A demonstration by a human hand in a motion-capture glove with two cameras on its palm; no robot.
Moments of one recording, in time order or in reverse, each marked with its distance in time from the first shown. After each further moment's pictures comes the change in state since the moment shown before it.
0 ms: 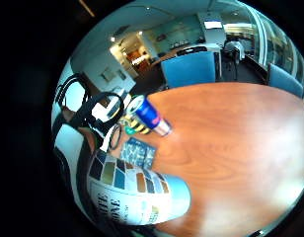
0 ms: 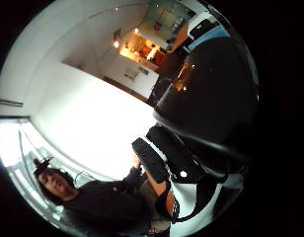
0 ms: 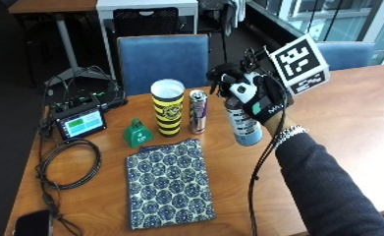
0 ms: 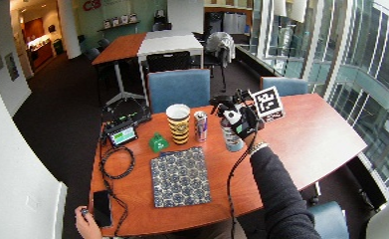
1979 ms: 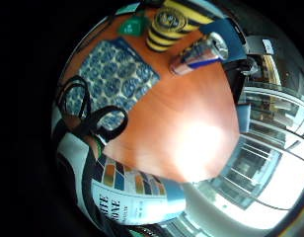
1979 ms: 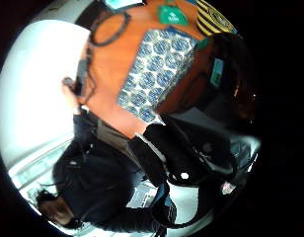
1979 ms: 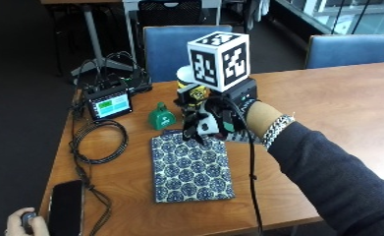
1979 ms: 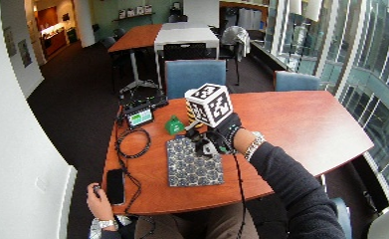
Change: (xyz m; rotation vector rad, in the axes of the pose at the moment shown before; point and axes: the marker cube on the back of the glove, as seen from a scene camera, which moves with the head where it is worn) arm -0.063 0.027 0.066 -0.807 0.797 -0.143
